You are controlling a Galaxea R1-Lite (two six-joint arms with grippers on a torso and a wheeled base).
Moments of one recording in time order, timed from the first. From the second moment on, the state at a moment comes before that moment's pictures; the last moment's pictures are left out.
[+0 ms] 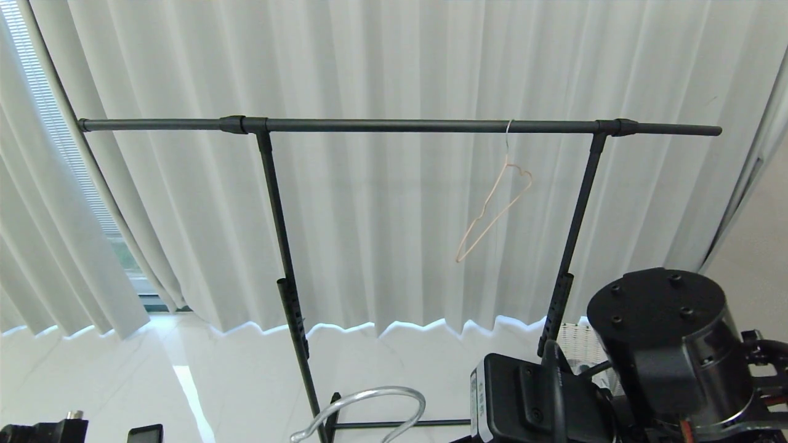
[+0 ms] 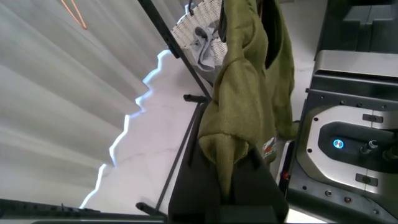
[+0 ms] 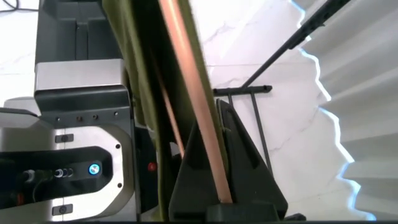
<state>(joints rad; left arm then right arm) -0.98 0.98 -0.42 -0.16 -0.11 0.38 1.12 1.55 -0.82 -0.13 0.25 -0.27</state>
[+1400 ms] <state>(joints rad) -0.41 0.97 -0.20 -0.16 -0.11 0.38 1.01 1.35 -0.80 -0.10 0.29 -0.35</state>
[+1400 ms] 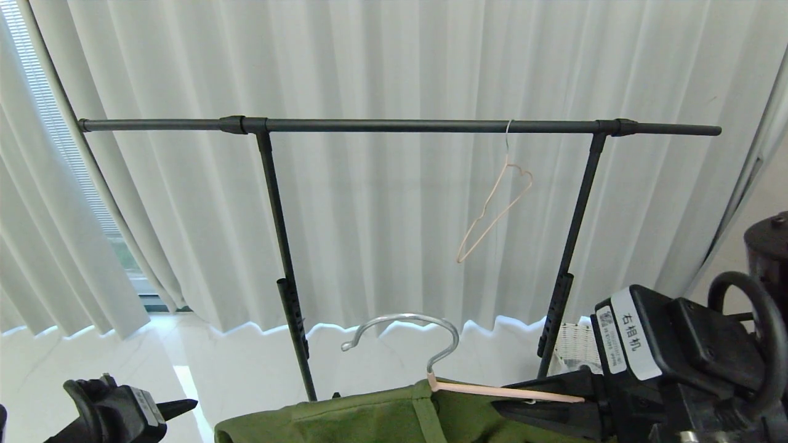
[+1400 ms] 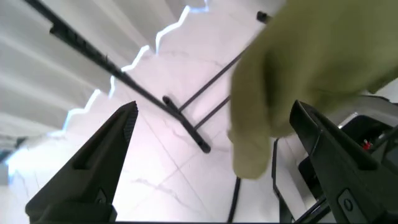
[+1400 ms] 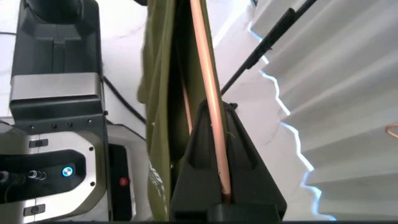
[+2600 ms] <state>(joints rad) -0.07 0.96 -0.21 -0.16 -0.12 0.35 0.88 1.24 -0.71 -0.09 0.29 -0.35</state>
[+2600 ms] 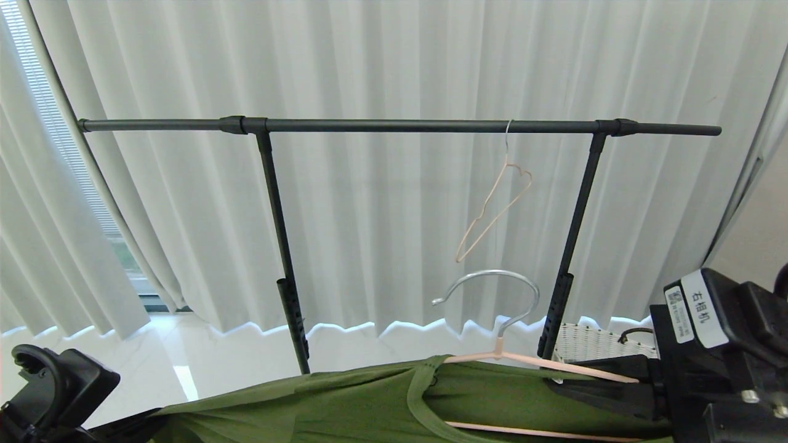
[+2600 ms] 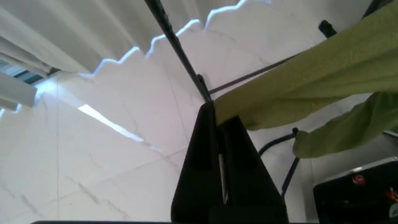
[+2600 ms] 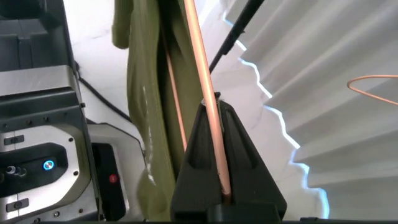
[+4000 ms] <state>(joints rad) -0.15 0.95 -0.39 -0.16 -0.11 0.33 0.73 1.33 -0.83 -0.11 0.04 0.02</state>
